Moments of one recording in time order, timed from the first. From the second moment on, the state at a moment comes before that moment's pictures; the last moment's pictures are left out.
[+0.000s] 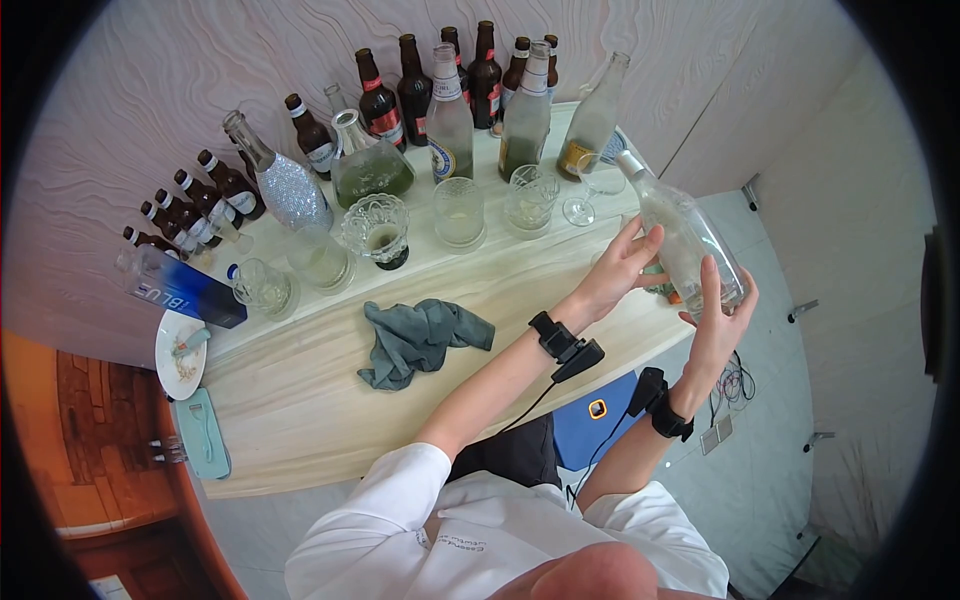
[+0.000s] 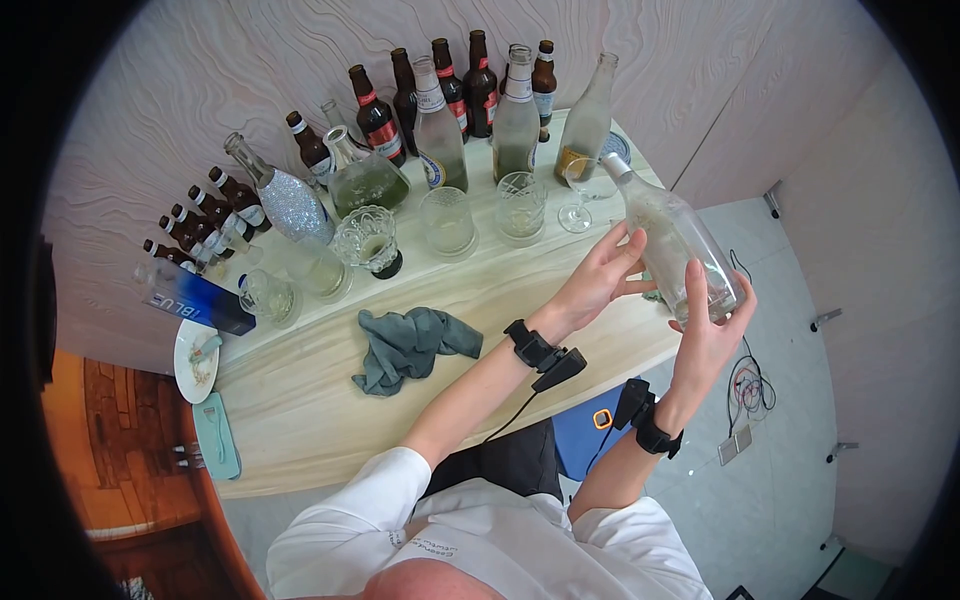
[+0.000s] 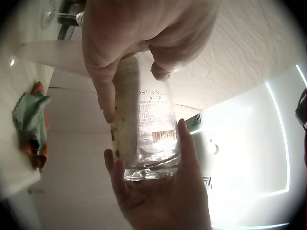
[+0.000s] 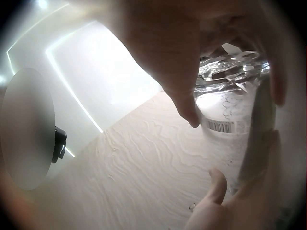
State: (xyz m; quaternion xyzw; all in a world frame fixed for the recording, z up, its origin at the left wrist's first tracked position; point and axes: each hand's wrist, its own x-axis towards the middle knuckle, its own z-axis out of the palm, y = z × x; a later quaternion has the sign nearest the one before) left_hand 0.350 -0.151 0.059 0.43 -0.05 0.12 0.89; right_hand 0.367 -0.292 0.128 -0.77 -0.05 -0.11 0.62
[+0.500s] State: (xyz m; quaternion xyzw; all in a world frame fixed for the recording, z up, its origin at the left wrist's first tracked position) left_hand 0.352 -0.151 0.057 0.41 -0.07 0.12 0.90; right_hand 0.361 -0.289 0.139 -0.80 -0.05 -0.12 0.59
